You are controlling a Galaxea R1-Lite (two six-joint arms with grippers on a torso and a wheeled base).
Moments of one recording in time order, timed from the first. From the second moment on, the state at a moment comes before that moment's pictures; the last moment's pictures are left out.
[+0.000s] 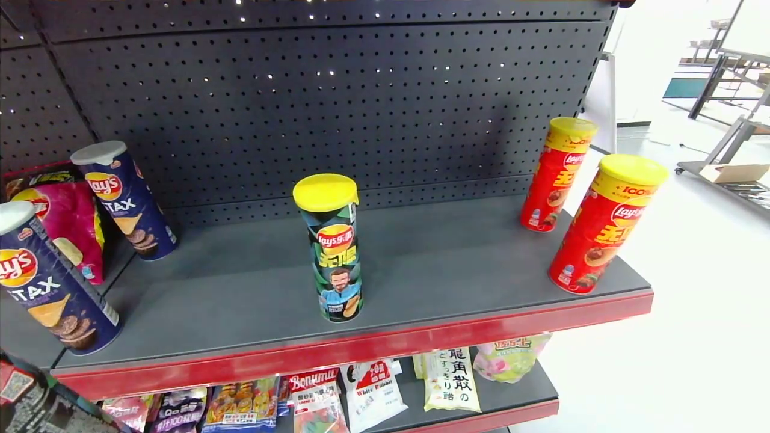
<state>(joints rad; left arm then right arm) -0.05 0.44 -0.48 0.18 -0.23 0.10 0.00 0.00 0.00 0.00 0.02 0.00</state>
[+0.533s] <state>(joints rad) -0.05 0.69 -0.53 0.00 -0.33 0.10 0.00 0.00 0.00 0.00 0.02 0.00</state>
